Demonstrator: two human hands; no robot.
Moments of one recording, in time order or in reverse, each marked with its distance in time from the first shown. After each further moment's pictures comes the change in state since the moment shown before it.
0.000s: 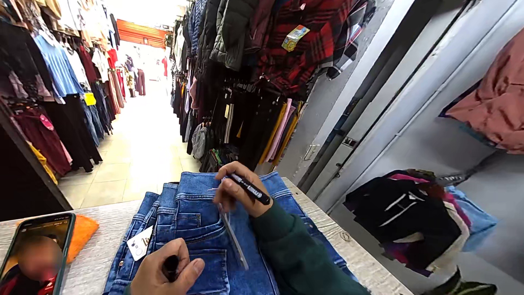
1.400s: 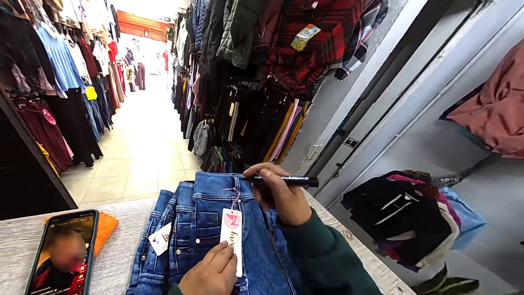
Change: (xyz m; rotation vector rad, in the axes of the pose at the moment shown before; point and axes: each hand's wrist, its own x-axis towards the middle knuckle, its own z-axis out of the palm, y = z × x) left_hand -0.004 -0.006 0.022 0.746 -0.190 0.430; right_hand -0.006 -0.041 0.006 -0.118 0.297 0.134
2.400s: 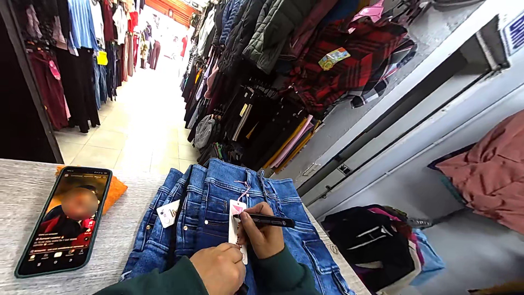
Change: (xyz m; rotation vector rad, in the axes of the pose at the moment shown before) left_hand -0.004 0.001 -0.001 -0.124 -0.156 0.137; right_hand -0.076 0.049 0.051 -0.116 0.037 0.091
